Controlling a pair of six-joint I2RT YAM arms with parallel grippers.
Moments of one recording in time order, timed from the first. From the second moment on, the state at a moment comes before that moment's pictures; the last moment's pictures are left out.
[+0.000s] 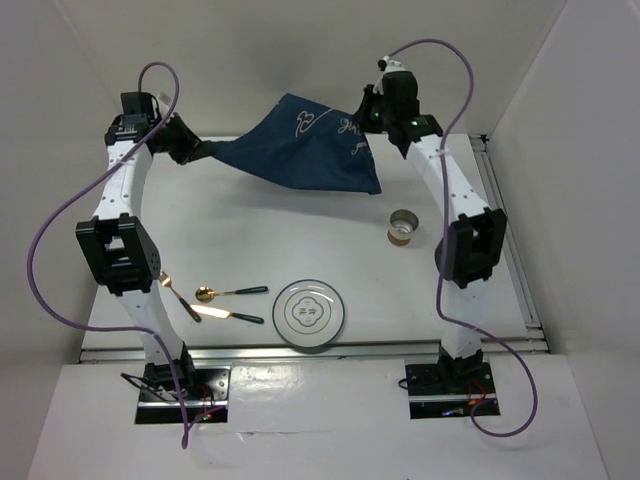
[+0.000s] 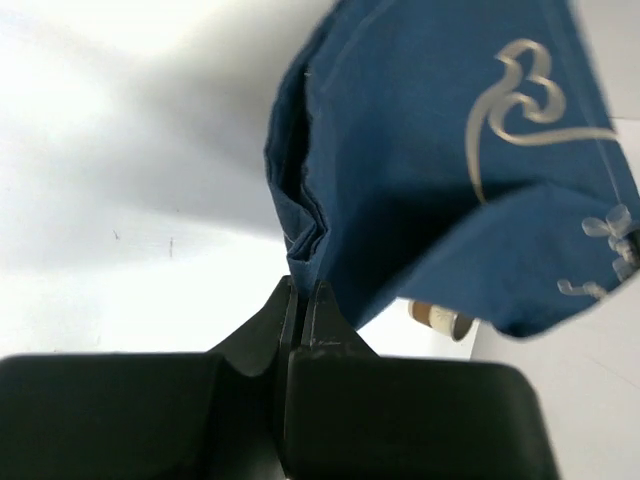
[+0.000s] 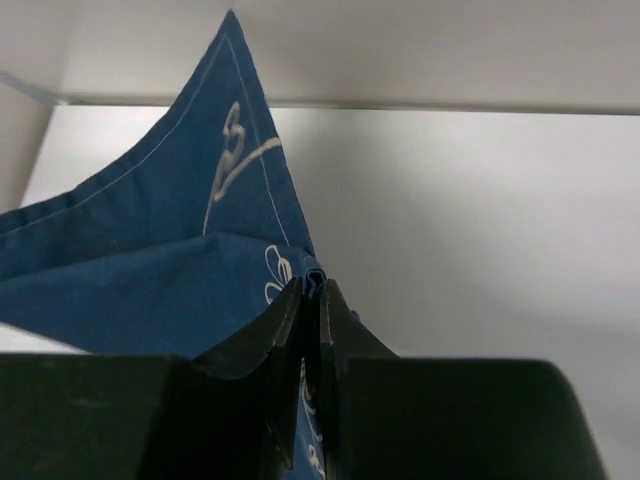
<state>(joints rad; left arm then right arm) 0.18 2.00 1.98 -0.77 0.54 -0.58 0.30 2.12 2.18 -0.47 -0.07 0.34</state>
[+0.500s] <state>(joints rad) 0.19 1.85 1.40 -0.66 0.56 -0.59 0.29 1.90 1.60 -0.35 -0.19 0.35</state>
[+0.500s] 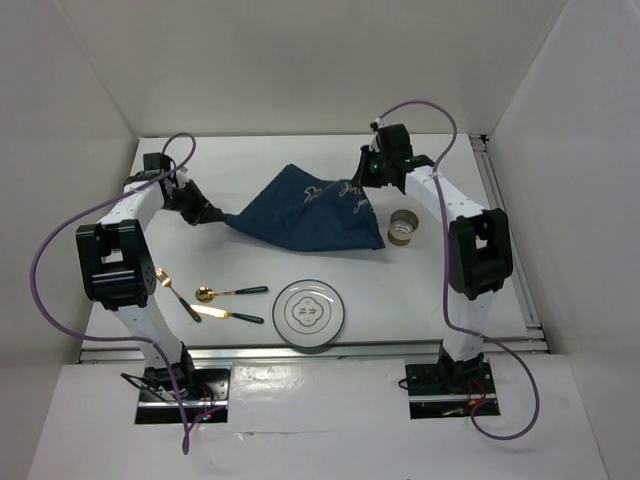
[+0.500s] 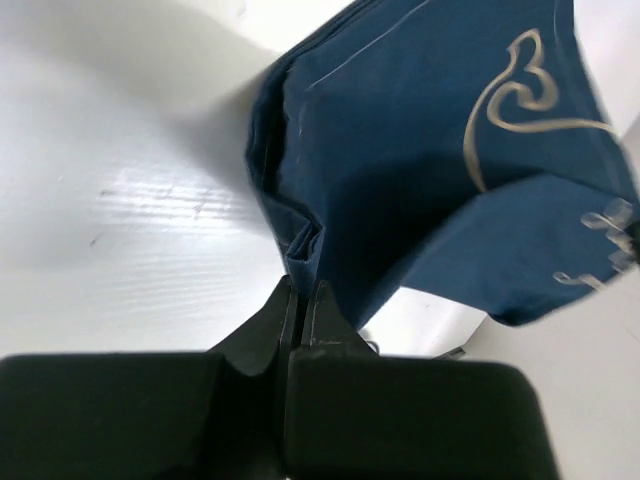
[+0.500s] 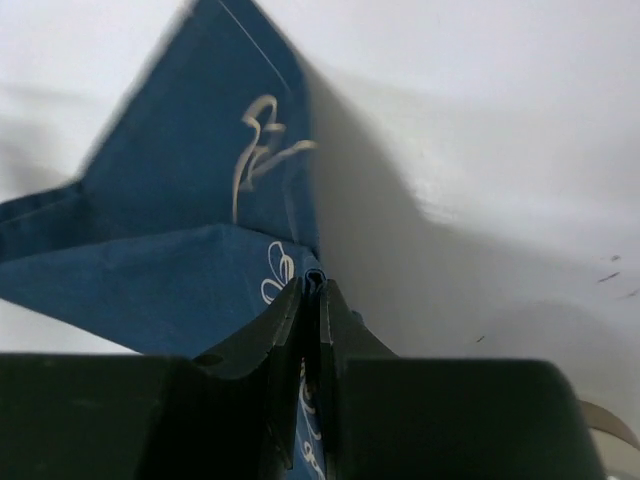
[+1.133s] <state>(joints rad) 0.19 1.85 1.35 -0.62 0.54 -0.58 0.29 1.99 1.43 -0.31 -0.23 0.39</state>
